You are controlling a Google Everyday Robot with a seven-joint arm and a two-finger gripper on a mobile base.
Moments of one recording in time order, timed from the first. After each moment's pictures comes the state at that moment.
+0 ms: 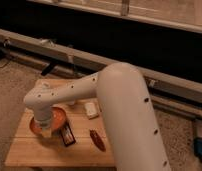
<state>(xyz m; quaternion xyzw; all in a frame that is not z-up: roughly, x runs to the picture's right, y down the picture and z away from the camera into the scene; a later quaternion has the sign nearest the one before) -0.256 0.242 0.739 -0.45 -0.09 -0.07 0.89</state>
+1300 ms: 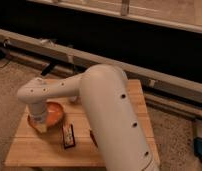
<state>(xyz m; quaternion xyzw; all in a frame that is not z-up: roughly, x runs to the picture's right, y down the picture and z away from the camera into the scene) -0.308 0.223 0.763 -0.44 -0.08 -0.07 0.89</state>
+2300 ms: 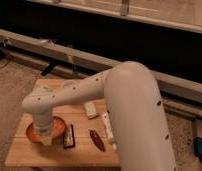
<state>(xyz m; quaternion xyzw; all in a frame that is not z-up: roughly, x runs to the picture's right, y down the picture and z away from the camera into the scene) -0.244 0.253 0.708 -0.47 -0.08 -0.07 0.88</state>
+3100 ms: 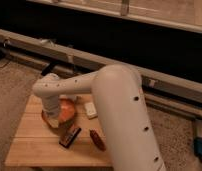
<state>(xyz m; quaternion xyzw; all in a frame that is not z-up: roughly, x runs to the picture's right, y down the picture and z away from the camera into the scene) -0.249 0.200 0.788 -0.45 -0.04 -0.02 0.89</state>
